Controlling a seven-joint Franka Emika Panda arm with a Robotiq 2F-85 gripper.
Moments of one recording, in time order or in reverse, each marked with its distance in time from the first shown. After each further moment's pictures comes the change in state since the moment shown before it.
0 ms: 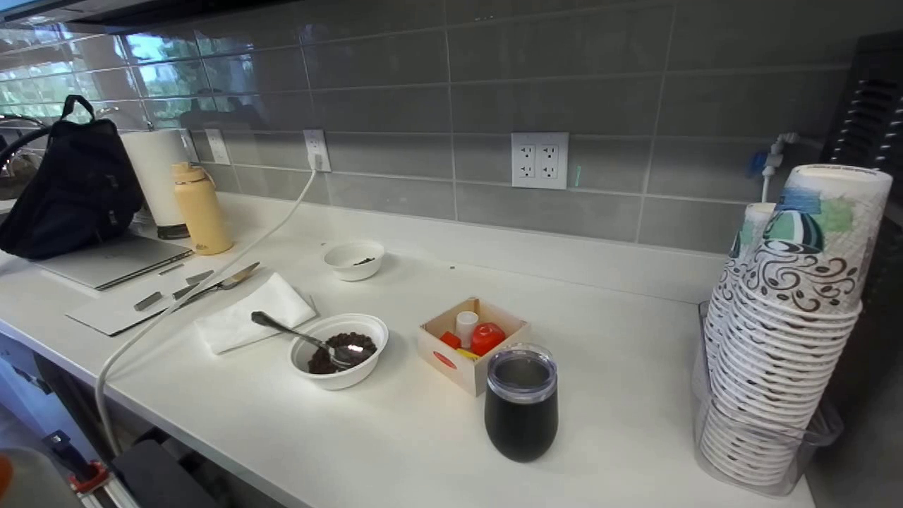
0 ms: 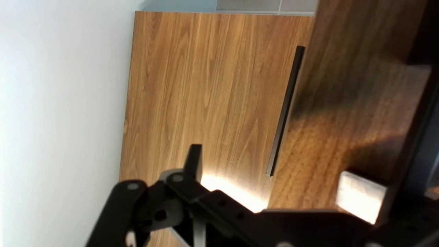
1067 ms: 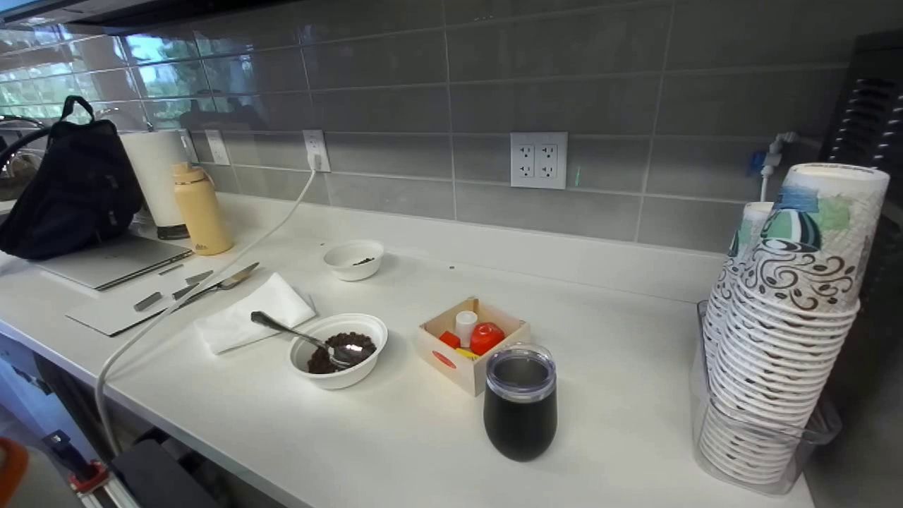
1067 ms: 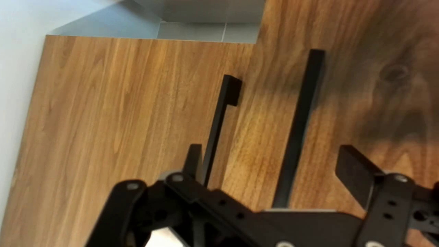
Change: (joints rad) arm 0.170 0.300 0.038 0.173 0.035 -0.097 0.002
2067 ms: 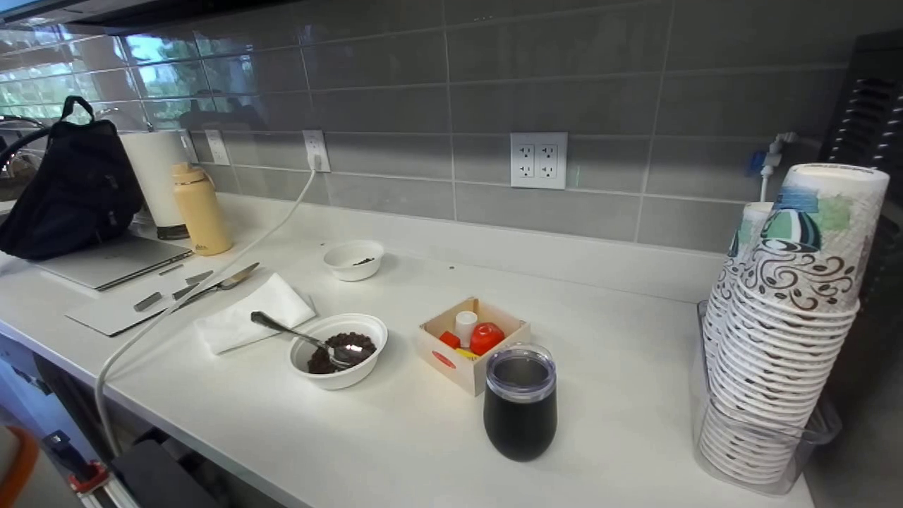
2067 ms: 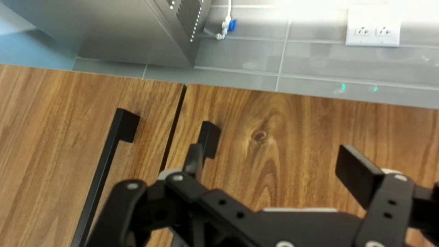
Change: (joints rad) arm 0.154 -0.016 0.023 0.071 0.074 -0.332 -0.096
